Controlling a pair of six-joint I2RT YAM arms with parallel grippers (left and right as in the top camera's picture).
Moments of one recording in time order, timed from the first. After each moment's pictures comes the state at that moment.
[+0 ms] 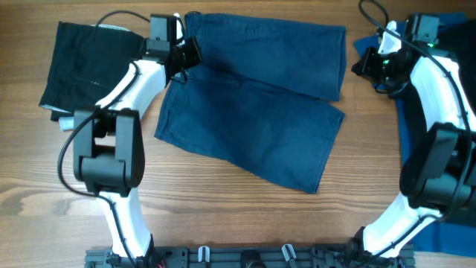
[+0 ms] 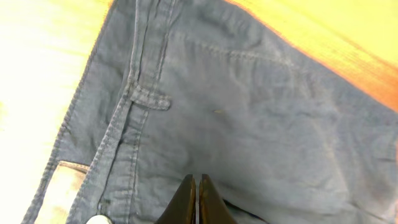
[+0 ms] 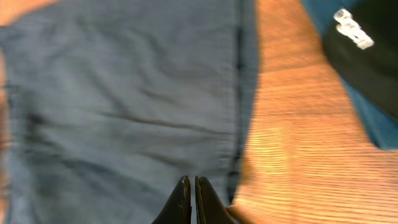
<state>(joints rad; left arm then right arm) -0.15 2.11 1.51 -0.24 0.23 -0.48 -0.22 1.95 1.55 -0.76 -0.46 0.09</state>
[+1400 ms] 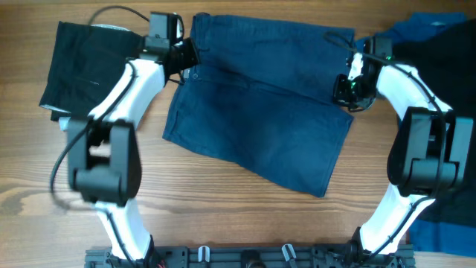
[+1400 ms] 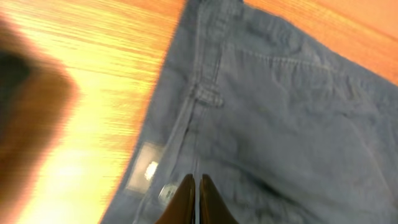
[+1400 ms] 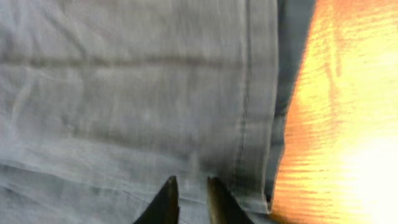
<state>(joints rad) -0.16 1.99 1.52 -0.43 0.07 -0.43 -0.10 2.05 1.44 -0.80 -0.24 0.18</state>
